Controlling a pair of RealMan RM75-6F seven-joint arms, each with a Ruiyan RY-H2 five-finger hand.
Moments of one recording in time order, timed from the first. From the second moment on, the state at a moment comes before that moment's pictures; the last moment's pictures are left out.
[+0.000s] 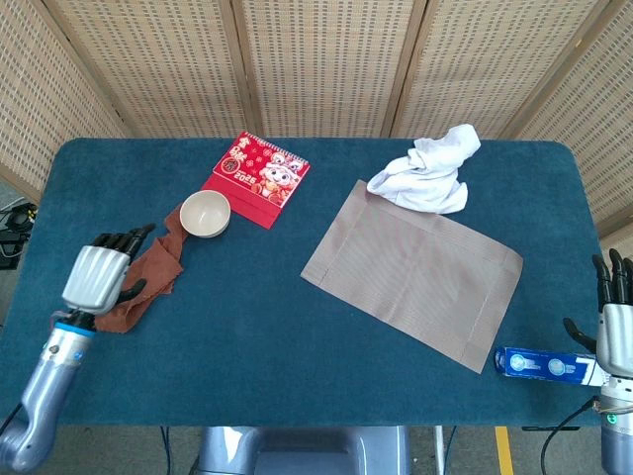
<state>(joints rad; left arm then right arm) -0.45 -1.30 -0.19 -1.55 1.42 1.21 0.34 0.13 -1.32 0.17 -1.29 -1.38 1.60 -0.02</state>
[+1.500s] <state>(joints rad) -0.96 -1.97 -0.20 -0.84 1.37 0.88 0.38 0.12 -1.33 0.24 -1.22 -1.33 1.55 0.09</state>
